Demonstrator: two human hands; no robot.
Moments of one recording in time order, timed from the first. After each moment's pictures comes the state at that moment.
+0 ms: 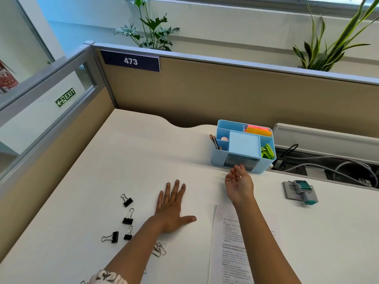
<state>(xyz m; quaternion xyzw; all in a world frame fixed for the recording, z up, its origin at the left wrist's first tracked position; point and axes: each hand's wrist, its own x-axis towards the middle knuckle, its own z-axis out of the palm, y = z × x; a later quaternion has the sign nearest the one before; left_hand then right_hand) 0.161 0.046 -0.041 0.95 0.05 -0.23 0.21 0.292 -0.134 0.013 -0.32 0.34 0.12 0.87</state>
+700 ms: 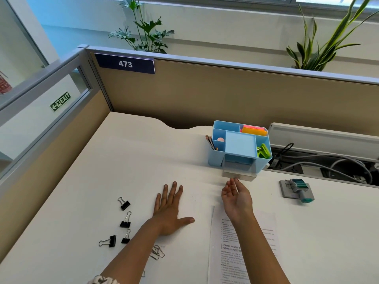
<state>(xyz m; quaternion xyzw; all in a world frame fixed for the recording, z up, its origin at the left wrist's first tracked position) 0.161 0.047 -0.045 0.95 0.05 -0.21 0.21 0.252 -0.145 0.009 -0.28 0.35 0.15 0.88</state>
